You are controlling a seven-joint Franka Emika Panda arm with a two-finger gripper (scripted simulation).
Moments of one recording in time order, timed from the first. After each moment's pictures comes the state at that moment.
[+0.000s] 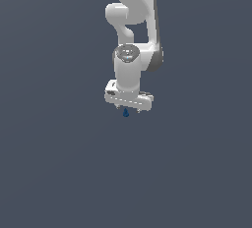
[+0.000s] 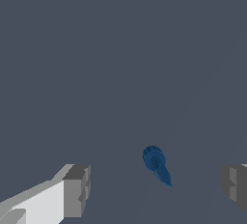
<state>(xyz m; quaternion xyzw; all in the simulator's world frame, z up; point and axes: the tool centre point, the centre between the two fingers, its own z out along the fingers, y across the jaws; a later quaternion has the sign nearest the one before) -0.044 0.011 0.122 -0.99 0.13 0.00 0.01</state>
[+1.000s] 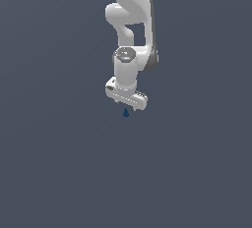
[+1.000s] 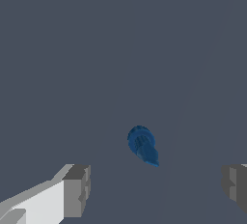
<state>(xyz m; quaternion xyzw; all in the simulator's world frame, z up) -0.086 0.000 0.090 -0.97 0.23 0.00 0.00</state>
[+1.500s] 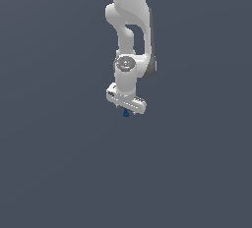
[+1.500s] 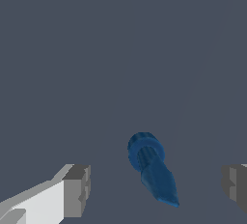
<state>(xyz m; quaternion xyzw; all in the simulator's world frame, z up) -0.088 -0.001 0.054 -0.97 0.23 0.00 0.00</state>
